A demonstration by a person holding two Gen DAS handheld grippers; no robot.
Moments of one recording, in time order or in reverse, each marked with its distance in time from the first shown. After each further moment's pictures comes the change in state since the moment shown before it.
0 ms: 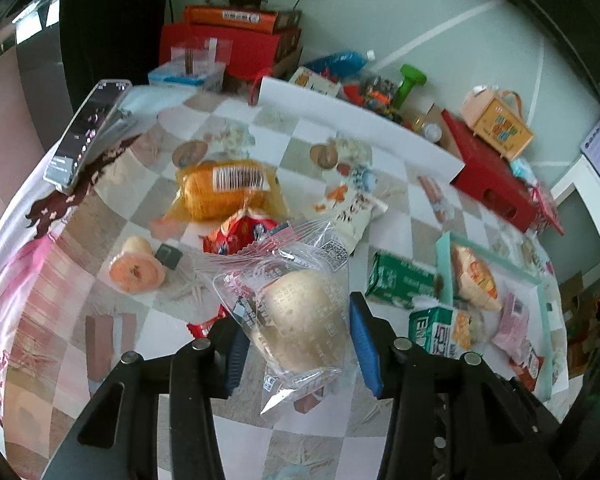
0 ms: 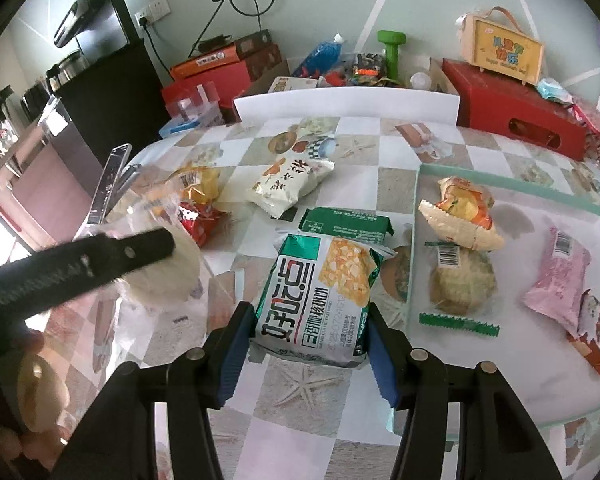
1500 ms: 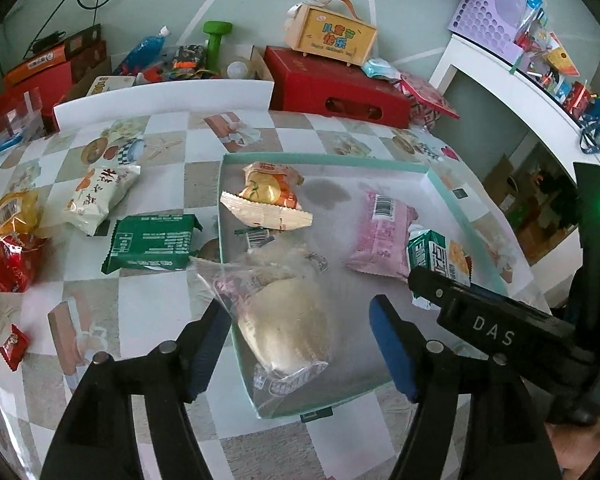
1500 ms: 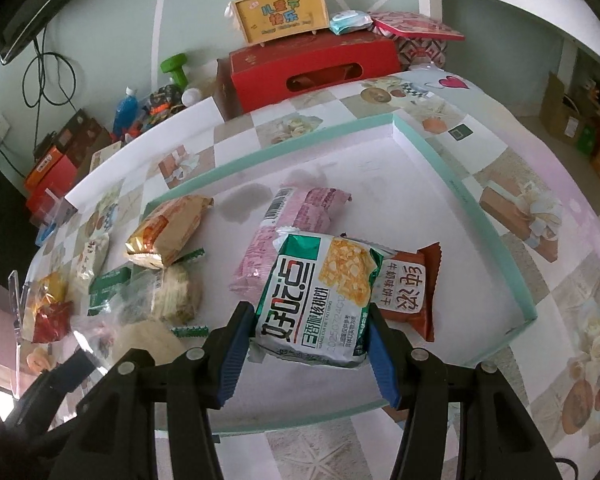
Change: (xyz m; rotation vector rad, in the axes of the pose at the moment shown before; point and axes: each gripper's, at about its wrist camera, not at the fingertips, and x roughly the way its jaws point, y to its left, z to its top) left arm 0.033 -0.164 -0.070 0.397 0.082 -0.270; right arm -0.056 -0.187 -0.027 0.454 0.008 -0.275
